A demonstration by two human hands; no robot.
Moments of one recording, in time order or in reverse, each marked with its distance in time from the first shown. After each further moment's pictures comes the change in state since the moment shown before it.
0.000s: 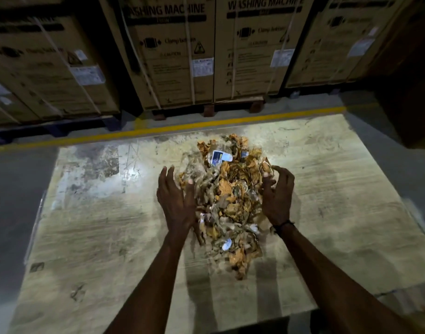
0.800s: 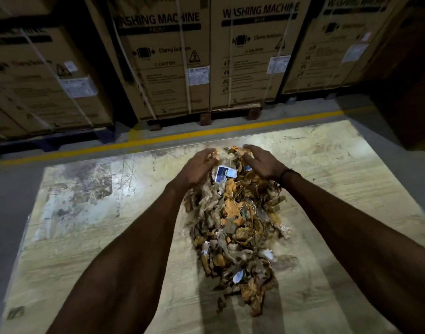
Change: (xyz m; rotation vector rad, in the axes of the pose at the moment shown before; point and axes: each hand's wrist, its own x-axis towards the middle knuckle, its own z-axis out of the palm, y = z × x) left_hand 0.162 0.021 0.070 -0.008 -0.798 0.128; right_hand 0.149 -0.027 0.058 -0.386 -0.730 -0.110
